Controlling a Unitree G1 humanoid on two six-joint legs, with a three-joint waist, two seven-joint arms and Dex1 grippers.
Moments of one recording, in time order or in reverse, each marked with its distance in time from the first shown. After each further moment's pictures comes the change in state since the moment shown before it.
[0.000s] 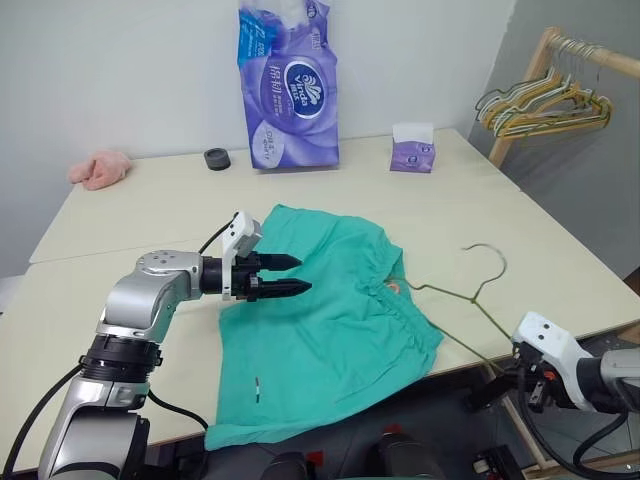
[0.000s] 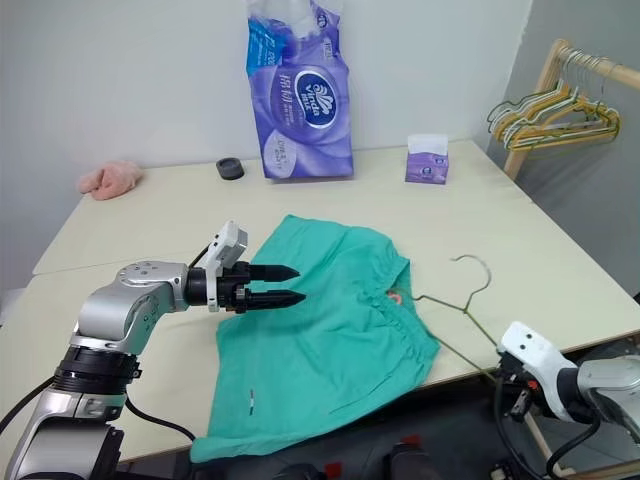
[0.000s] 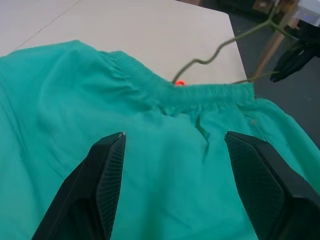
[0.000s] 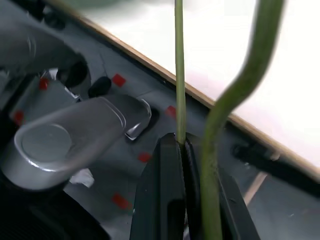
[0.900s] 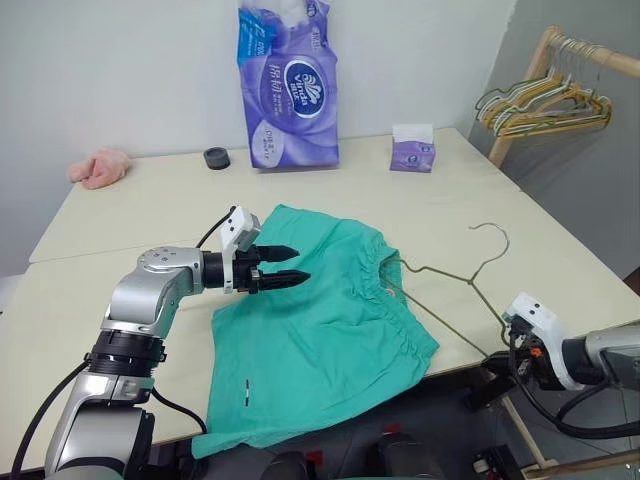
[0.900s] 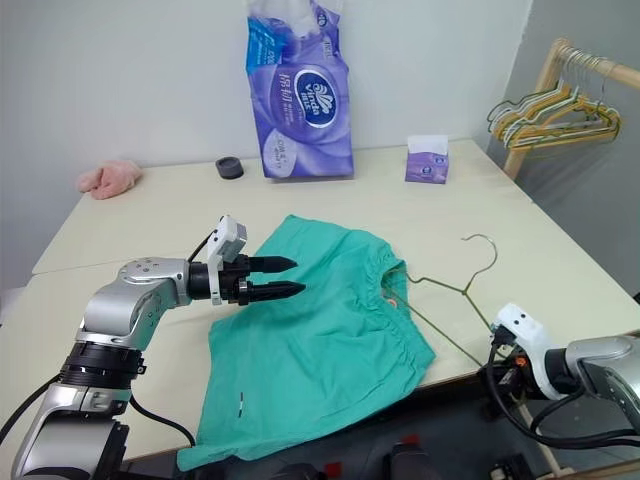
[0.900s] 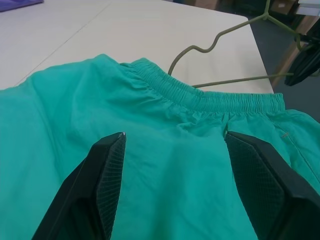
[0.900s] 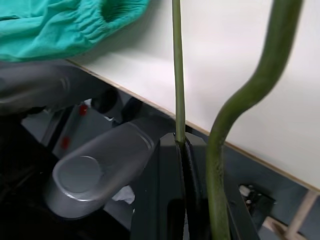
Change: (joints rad) left arm -0.025 -0.019 0.001 0.065 0.024 -0.075 0.039; right arm -0.259 0.108 0.071 0.241 0.158 0.195 0.051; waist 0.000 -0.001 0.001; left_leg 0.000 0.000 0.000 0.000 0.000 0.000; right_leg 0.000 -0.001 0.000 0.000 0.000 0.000
